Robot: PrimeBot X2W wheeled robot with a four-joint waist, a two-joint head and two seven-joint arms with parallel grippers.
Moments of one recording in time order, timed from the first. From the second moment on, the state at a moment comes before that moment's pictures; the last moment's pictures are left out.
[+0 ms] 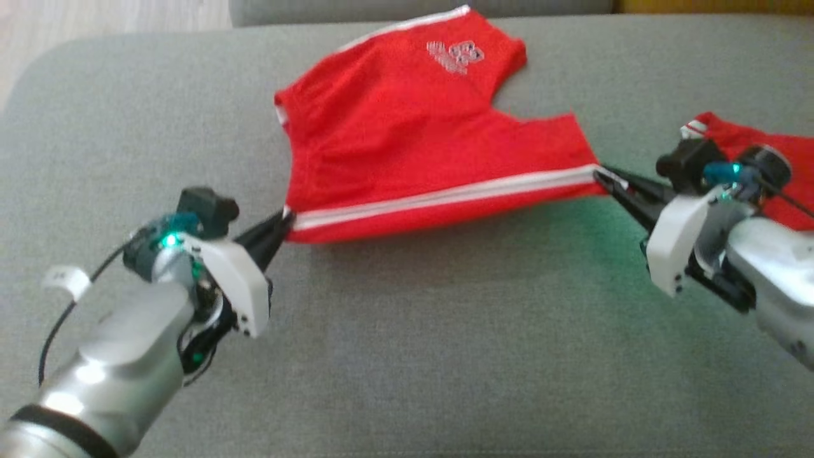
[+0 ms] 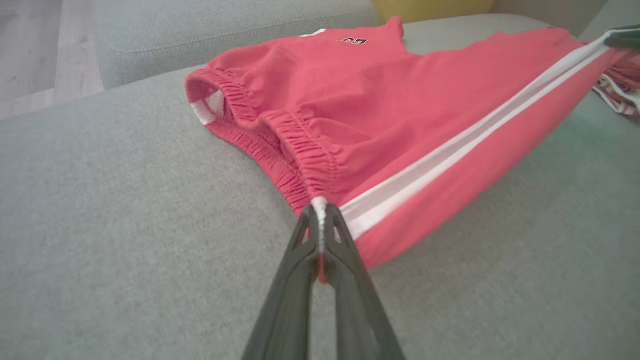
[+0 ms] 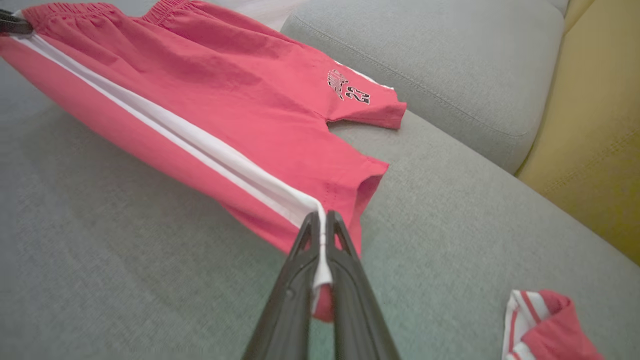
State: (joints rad) left arm -0.72 0.43 -1.09 0.69 -0.85 -0.13 -0.18; right arm -0.90 -0.64 1.29 0.63 0.80 0.13 -0.10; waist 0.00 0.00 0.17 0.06
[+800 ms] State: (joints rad) left arm -0.41 0.58 -1.15 0.27 -0.97 -0.04 -0.09; right arm -0.65 -0.94 1.30 0.24 0.99 0.13 0.13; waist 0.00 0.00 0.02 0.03
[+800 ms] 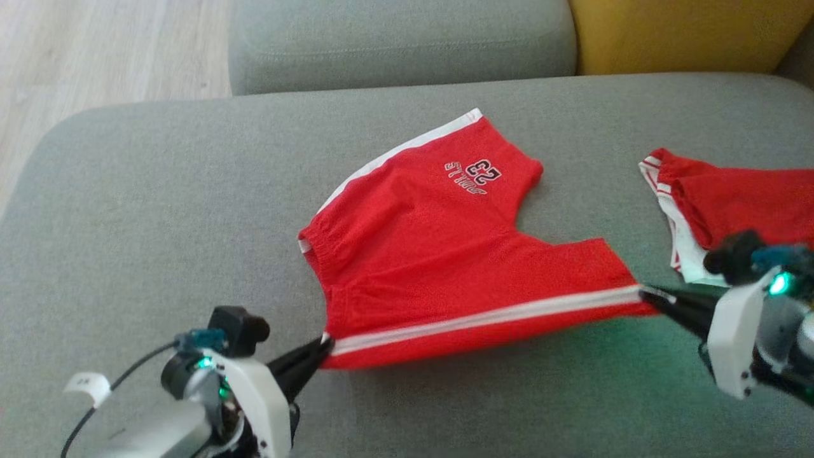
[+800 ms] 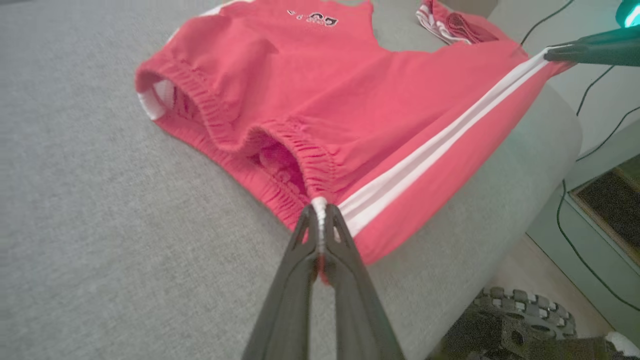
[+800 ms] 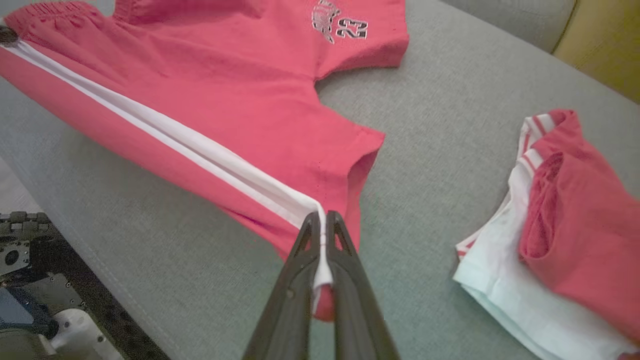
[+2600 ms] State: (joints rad) left arm -0.88 0.23 -0.88 0.80 -0.99 -0.07 -0.25; right arm -1.25 -0.70 1.15 0.85 0.90 0.13 -0.14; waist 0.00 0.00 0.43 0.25
